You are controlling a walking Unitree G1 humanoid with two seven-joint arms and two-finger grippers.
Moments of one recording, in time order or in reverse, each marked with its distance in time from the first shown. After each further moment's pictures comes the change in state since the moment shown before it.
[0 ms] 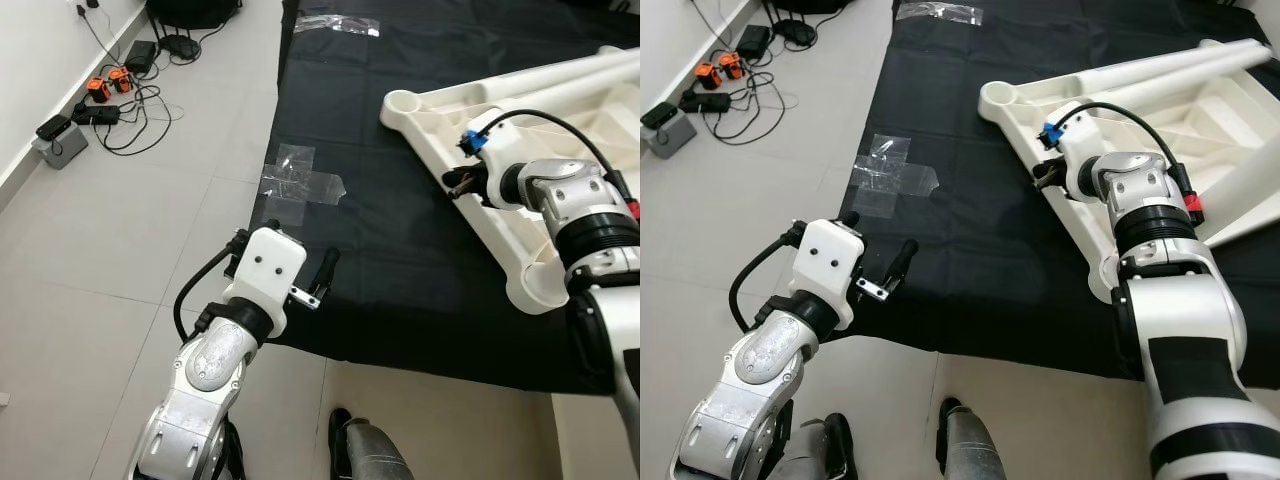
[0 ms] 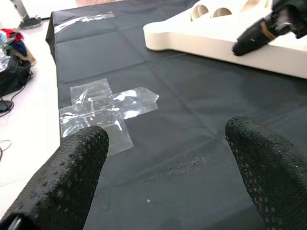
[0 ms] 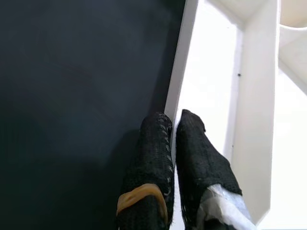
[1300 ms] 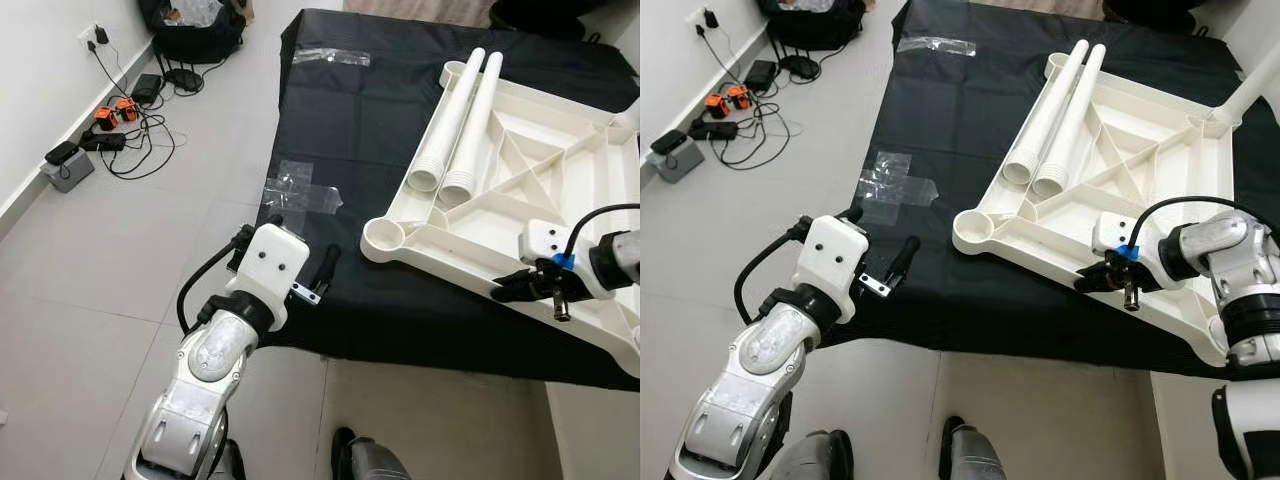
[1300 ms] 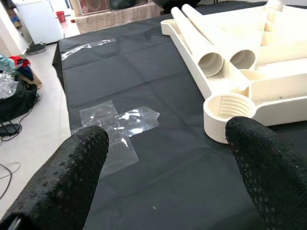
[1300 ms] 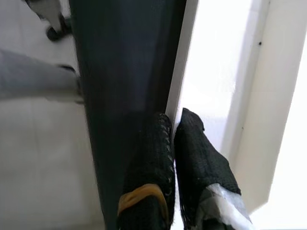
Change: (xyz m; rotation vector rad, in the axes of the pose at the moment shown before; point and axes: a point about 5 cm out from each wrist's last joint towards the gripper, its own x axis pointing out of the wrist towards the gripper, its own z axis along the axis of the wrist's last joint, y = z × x) left arm 0.005 0.003 -0.005 0.029 -0.003 -0.015; right arm -0.059 0.008 -0.082 -0.469 0.237 0.506
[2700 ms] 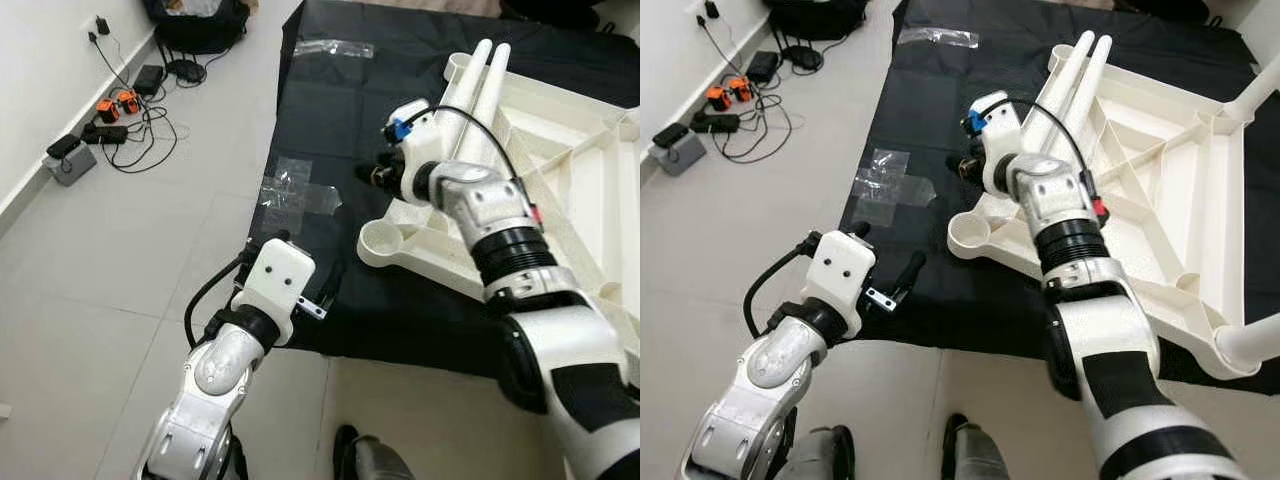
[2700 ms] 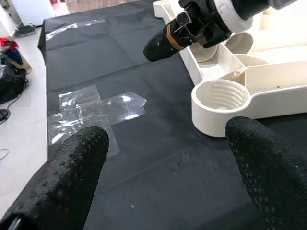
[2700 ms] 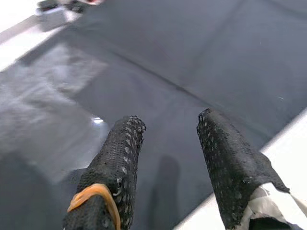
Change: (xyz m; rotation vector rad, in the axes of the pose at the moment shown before) left arm -0.005 -0.010 -0.007 -0.029 0.023 -0.022; right arm 0.073 -0.061 0.172 0.672 -0.492 -0.608
